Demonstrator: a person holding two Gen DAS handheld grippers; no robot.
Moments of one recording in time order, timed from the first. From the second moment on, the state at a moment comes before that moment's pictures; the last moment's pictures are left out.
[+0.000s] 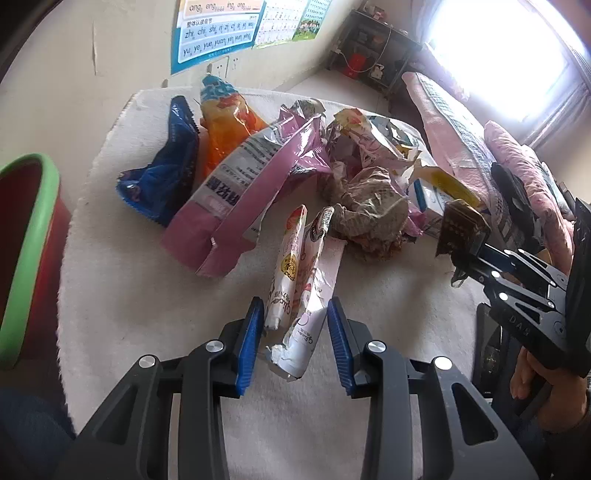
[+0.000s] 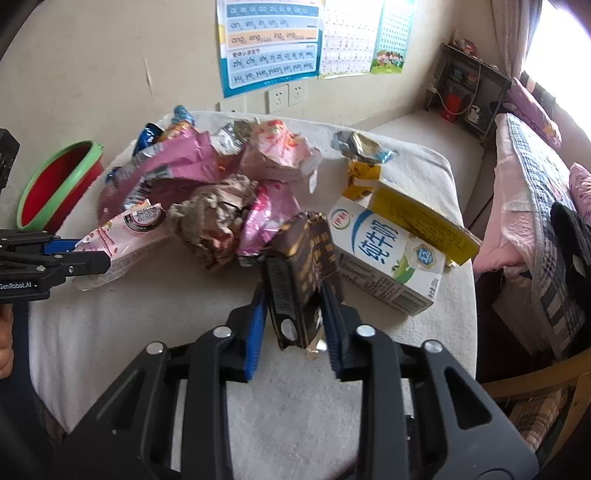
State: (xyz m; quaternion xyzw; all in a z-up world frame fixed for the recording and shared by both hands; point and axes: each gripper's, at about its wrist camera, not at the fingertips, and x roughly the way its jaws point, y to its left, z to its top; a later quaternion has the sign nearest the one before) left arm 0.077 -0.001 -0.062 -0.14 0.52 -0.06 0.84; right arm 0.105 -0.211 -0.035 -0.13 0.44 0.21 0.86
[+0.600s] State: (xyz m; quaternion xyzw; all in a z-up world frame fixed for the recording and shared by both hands) left arm 0.054 0.002 -0.028 -0.14 0.48 -0.07 0.86; right arm 0.090 -0.206 0.003 -0.11 0.41 0.23 0.88
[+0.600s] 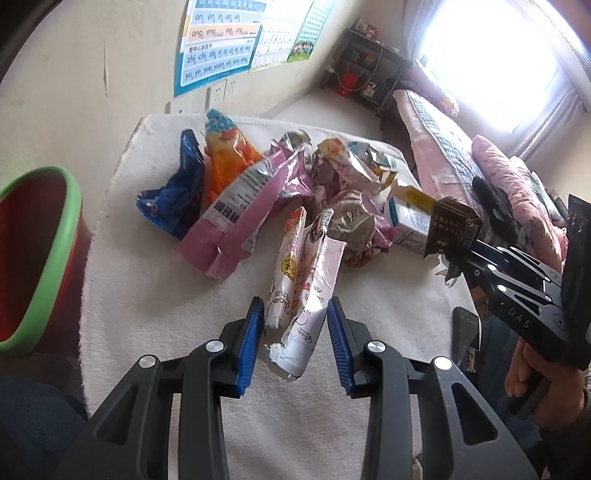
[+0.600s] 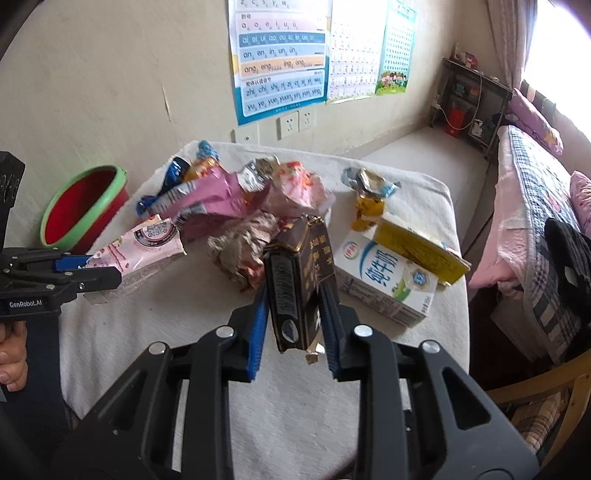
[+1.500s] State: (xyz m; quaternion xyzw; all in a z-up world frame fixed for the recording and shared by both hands) left arm 0.016 0.156 0.024 -0.19 0.41 0.08 0.89; right arm 0.095 -0.044 0.047 -0.11 0.36 0.37 0.85
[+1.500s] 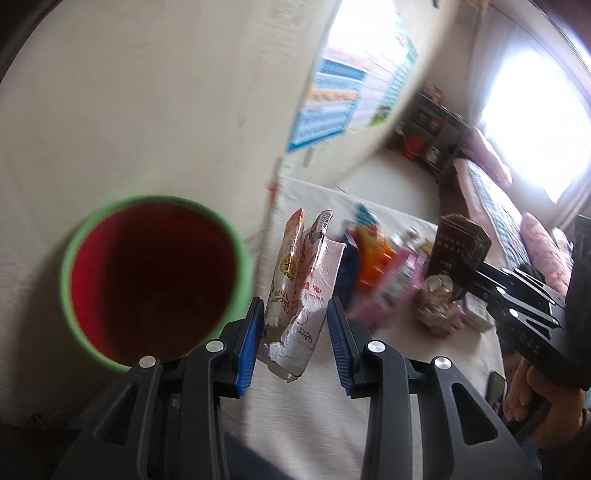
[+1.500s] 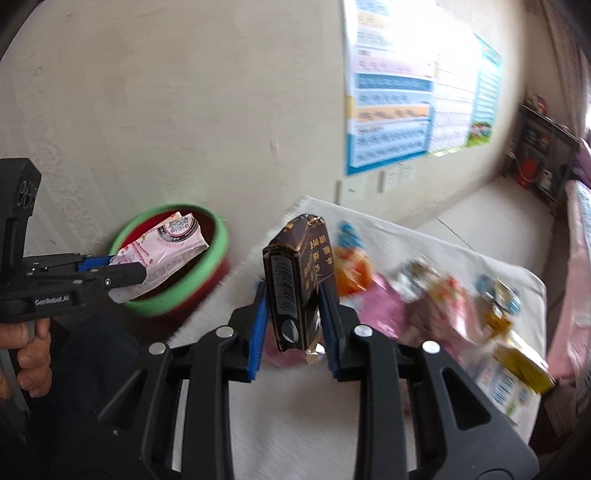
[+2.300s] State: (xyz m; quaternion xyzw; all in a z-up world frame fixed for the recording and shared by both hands) left arm -0.031 0.312 0.032 -0.23 0.38 0.17 0.88; right arm 0.093 0.170 0.034 -0.13 0.40 0.49 0.77
